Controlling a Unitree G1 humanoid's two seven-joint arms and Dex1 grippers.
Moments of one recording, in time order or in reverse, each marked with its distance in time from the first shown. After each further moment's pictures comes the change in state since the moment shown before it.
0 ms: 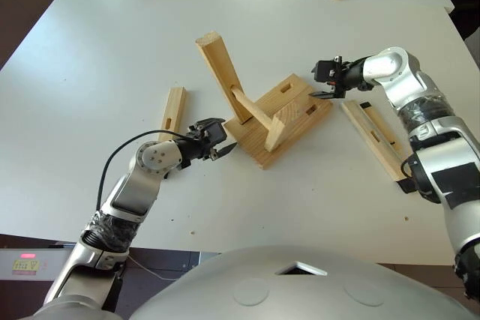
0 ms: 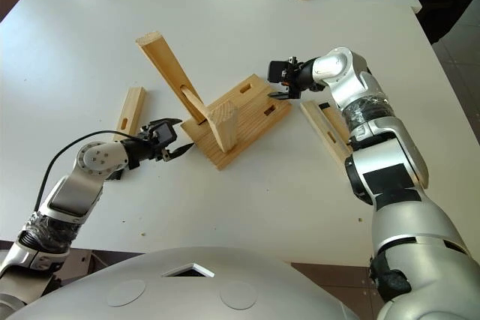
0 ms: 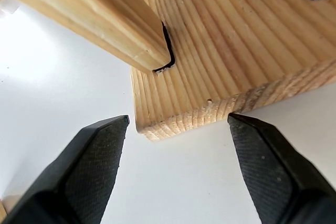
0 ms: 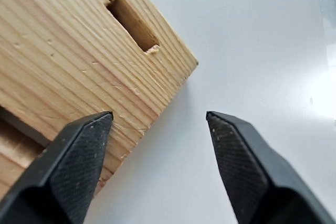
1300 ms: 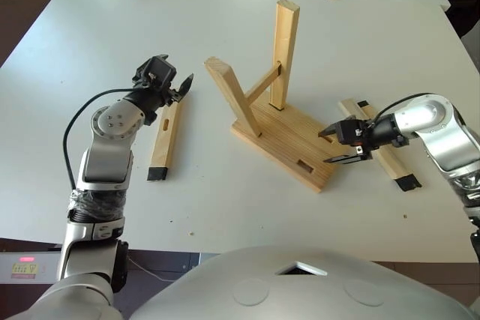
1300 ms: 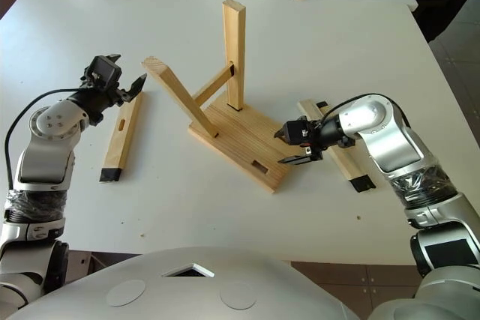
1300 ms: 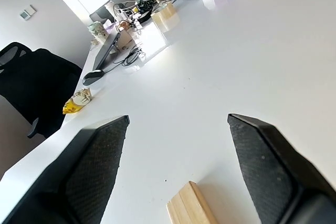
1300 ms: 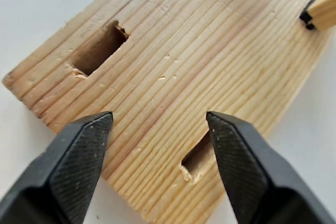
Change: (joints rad) left arm -0.161 -0.046 0.301 0.081 -0.065 0.034 0.211; right arm 0.545 -0.332 -0.071 -0.969 0.344 0.412 0.350
